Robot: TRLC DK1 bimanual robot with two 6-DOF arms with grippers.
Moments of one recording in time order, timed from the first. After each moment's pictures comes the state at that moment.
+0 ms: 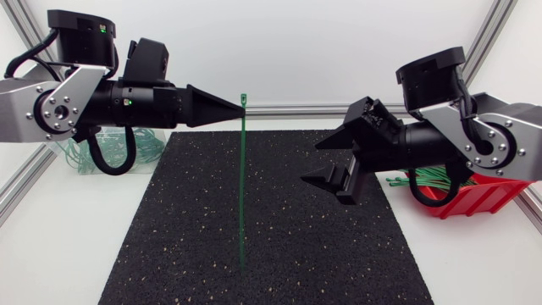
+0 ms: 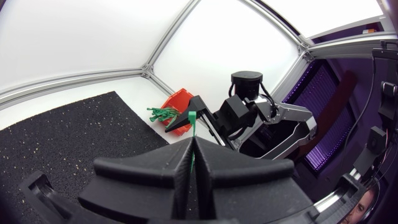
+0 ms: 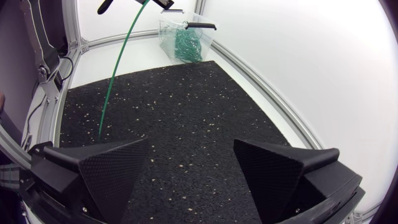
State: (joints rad) left arm -0.28 1.47 1.04 -0.02 1.09 -0.24; right arm 0.38 1.32 0.86 -0.27 -0.48 -0.57
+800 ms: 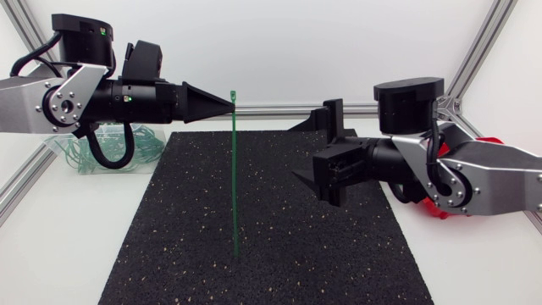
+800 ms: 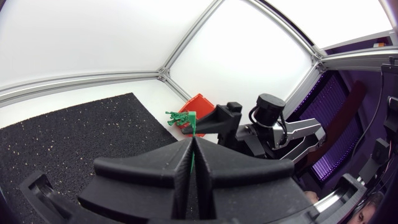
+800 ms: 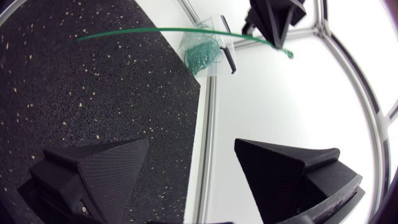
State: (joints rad) left arm -0.22 1.53 1.07 -0.02 1.06 -0.24; right arm 0.50 1.39 0.73 0.19 -0.29 -1.45
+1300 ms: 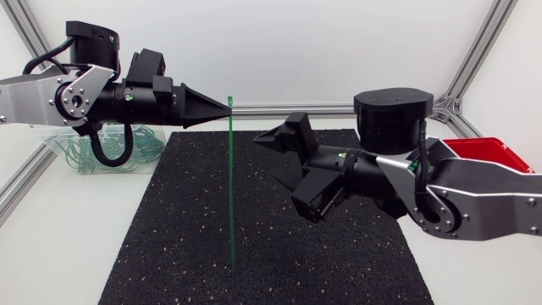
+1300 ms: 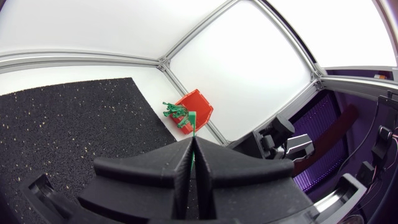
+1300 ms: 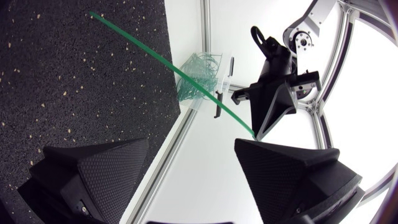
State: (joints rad) left arm -0.18 1.60 1.12 -0.09 1.15 -0.31; right arm 0.66 1.39 0.69 0.34 -0.26 -1.82
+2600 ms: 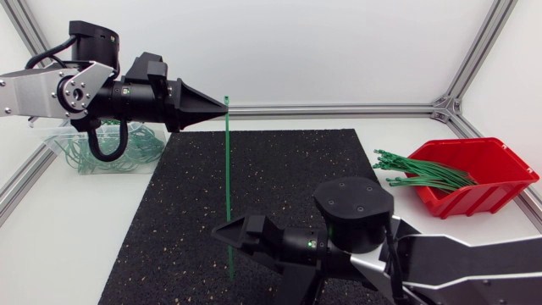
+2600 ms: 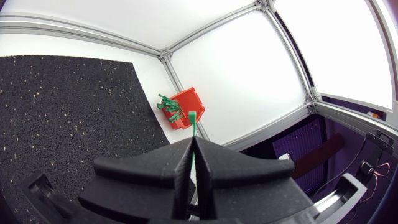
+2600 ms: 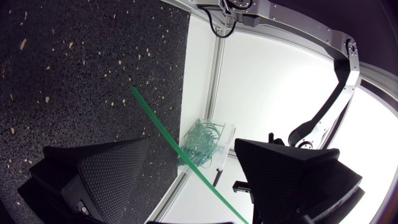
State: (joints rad) left arm -0.15 1.64 1.17 -0.17 1.21 -0.45; right arm 0.94 1.48 0.46 0.63 -0.29 -1.89
